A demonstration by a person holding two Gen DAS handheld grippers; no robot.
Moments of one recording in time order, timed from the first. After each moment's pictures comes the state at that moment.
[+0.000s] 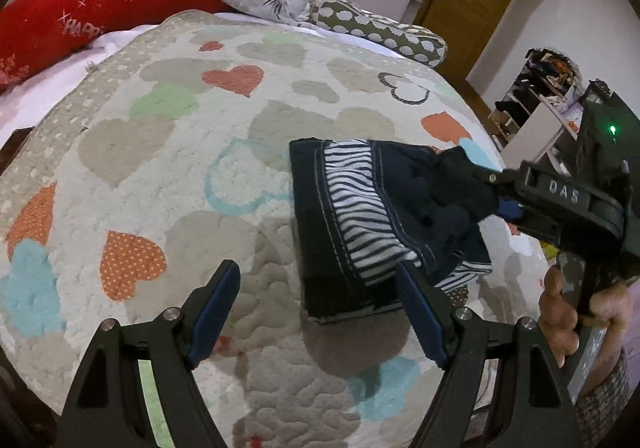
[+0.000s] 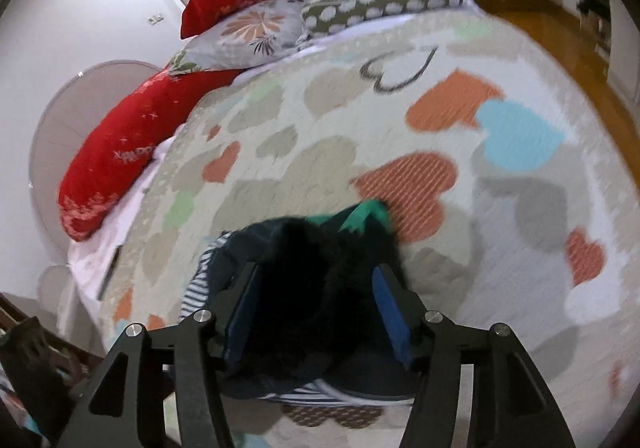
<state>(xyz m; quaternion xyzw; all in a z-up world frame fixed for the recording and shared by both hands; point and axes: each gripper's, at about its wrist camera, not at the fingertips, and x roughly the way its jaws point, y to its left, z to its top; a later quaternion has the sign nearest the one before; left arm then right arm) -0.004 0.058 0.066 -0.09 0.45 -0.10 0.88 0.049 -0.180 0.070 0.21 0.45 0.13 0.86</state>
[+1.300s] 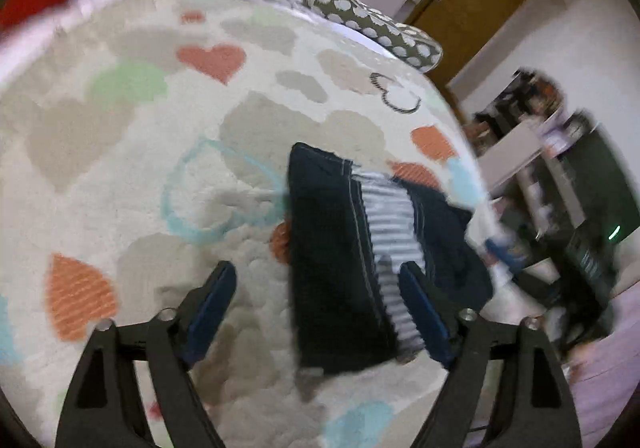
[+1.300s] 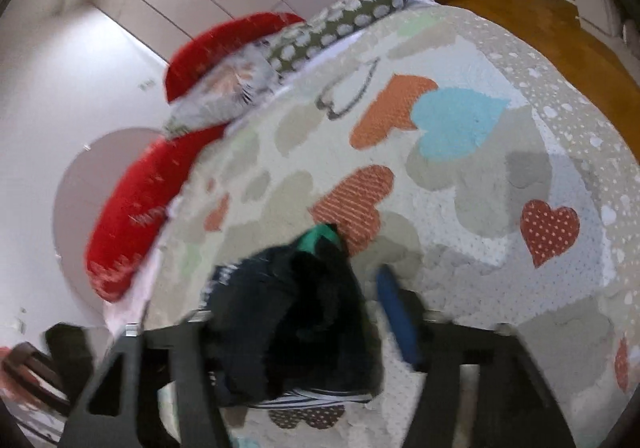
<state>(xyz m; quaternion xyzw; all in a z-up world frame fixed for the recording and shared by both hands) 0.057 0.072 0.041 -0.21 0.49 -0.18 0.83 0.027 -0.256 0.059 0.32 0.39 0.11 0.86</state>
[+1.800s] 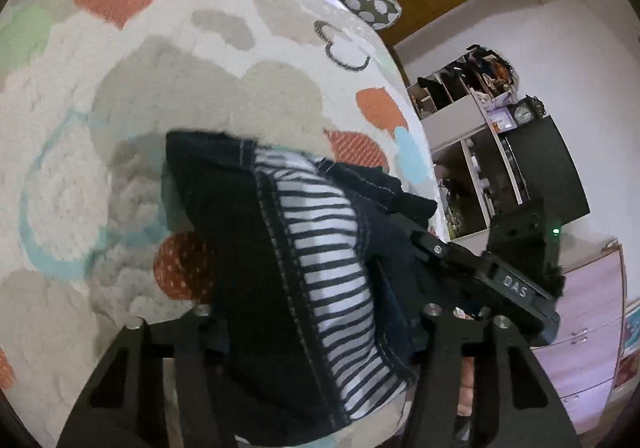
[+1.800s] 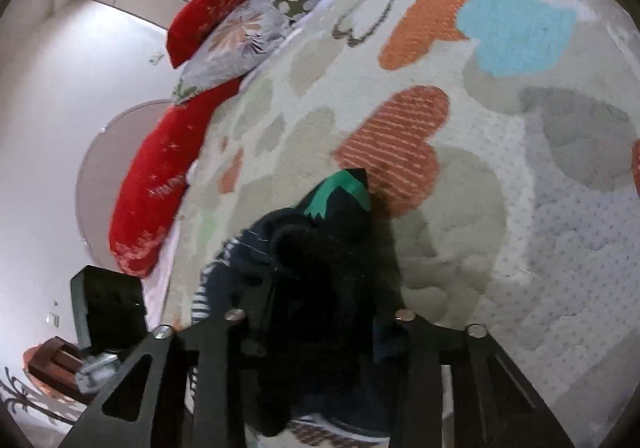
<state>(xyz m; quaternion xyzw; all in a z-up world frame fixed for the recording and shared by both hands) 0.102 0.024 0.022 -0.23 0.53 -0.29 0.76 0.071 -0.215 0.011 0.35 0.45 0.18 0.80</state>
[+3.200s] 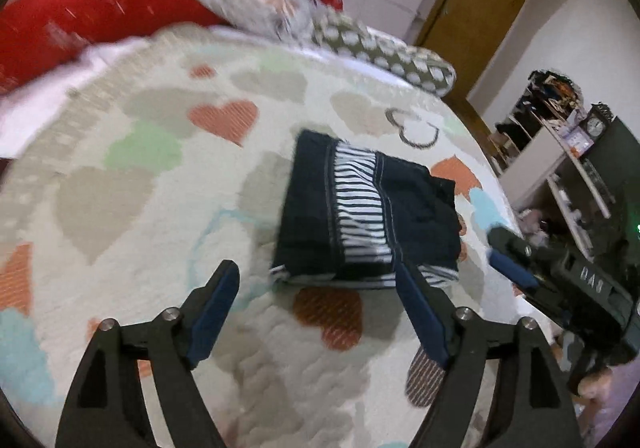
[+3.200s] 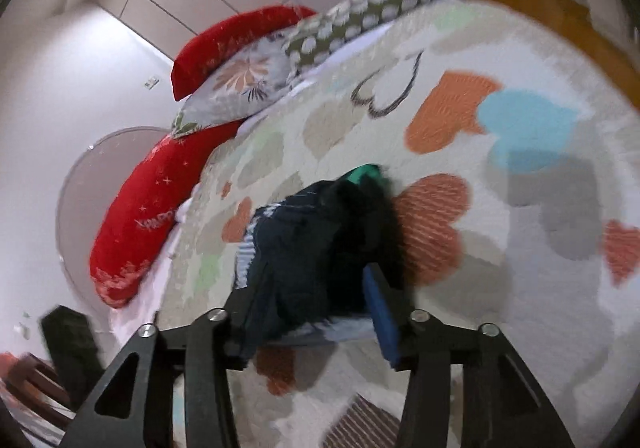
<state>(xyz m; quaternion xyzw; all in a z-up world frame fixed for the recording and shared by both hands) 0.055 0.056 0.077 -0.10 0.42 -0.10 0.90 0.061 -0.203 0.069 0.31 0.39 0.11 0.86</state>
